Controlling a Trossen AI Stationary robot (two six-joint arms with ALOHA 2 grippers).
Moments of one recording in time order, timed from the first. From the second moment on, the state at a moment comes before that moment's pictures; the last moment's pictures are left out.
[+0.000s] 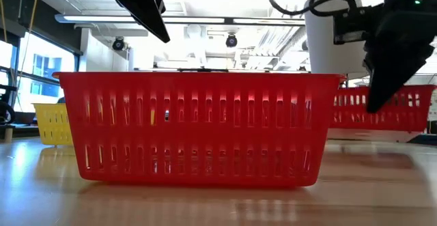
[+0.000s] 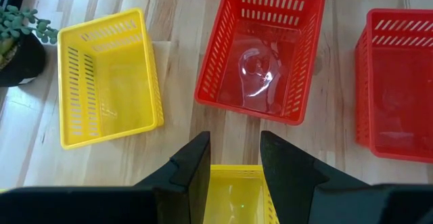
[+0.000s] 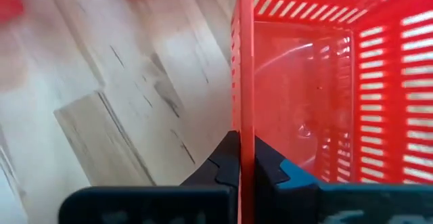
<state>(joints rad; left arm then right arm) -0.07 1.41 1.14 -0.74 -0.27 -0.17 0.45 1.42 0.82 -0.72 0.29 0.88</state>
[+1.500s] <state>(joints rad) -0.07 1.41 1.14 -0.79 -0.27 -0.21 0.48 1.42 0.99 -0.82 0.46 0.83</state>
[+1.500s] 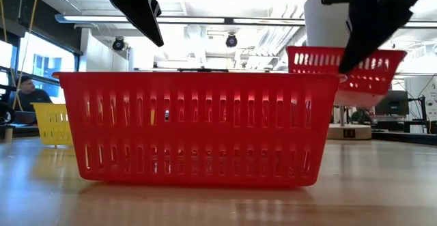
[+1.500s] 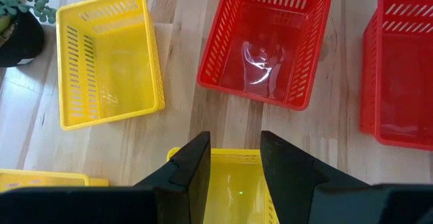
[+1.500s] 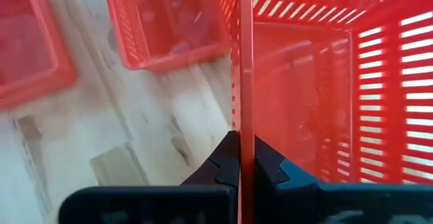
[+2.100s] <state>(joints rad) -0.07 1.41 1.14 -0.80 -0.27 -0.21 0.40 1.42 1.18 -0.81 0.57 0.49</state>
